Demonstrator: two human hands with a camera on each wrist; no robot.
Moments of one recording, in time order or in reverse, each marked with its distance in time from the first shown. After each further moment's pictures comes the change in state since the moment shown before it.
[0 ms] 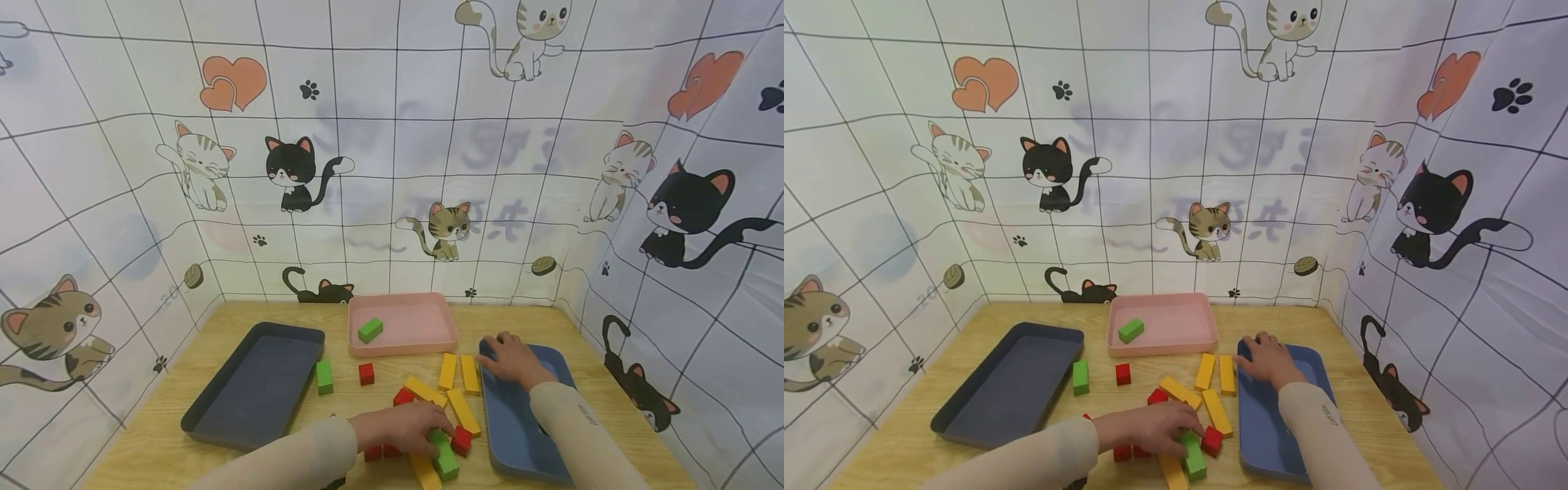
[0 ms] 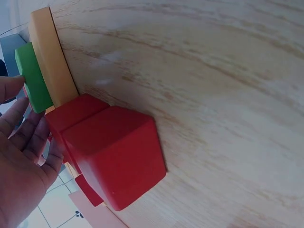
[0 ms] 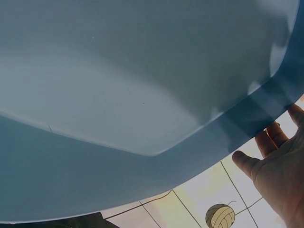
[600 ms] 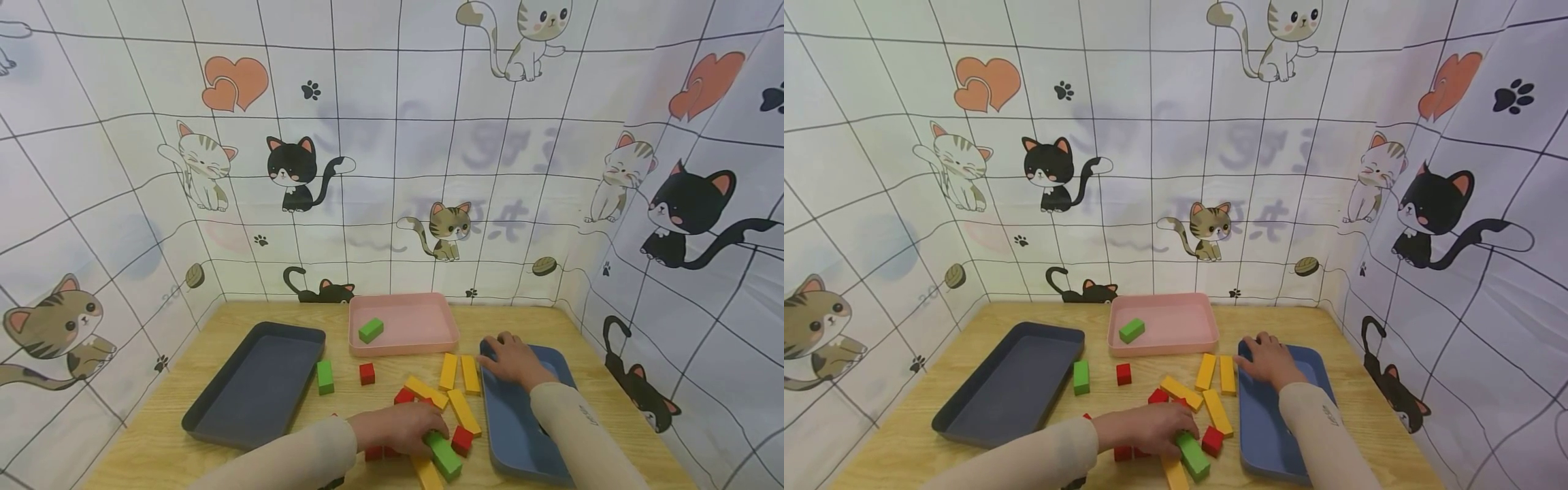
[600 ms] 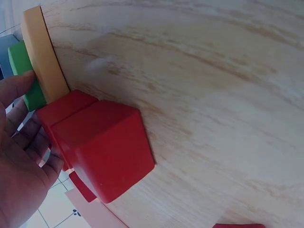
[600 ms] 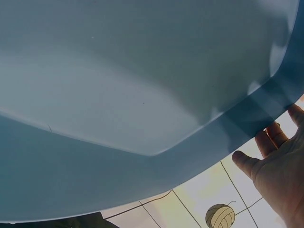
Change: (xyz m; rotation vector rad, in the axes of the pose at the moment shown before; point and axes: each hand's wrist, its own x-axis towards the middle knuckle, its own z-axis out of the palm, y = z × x) left_hand -0.003 0.000 0.003 0.116 0.011 -0.005; right_hand 0.001 -0.001 -0.001 -0.014 -0.010 0.026
